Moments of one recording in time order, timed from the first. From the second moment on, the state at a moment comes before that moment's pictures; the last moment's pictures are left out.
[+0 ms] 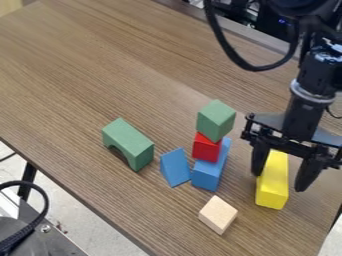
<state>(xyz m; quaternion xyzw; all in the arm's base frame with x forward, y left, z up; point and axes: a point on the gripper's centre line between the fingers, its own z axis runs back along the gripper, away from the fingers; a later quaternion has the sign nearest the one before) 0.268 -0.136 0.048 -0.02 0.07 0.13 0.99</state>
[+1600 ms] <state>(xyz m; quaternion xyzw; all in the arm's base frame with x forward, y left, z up) 0.265 -0.117 0.160 -0.03 -0.03 0.01 1.00</state>
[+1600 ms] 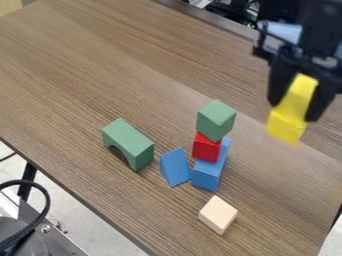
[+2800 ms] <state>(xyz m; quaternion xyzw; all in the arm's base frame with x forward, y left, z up) 0.240 0.018 0.165 -0.07 -0.03 0.36 0.93</state>
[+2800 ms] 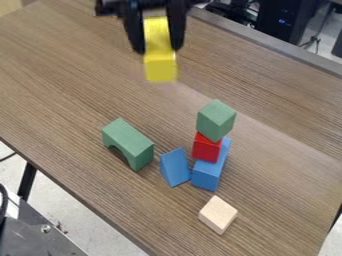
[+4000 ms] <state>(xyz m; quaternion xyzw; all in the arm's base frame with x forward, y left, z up) 0.221 0.022 0.113 -0.06 0.05 0.52 0.85</state>
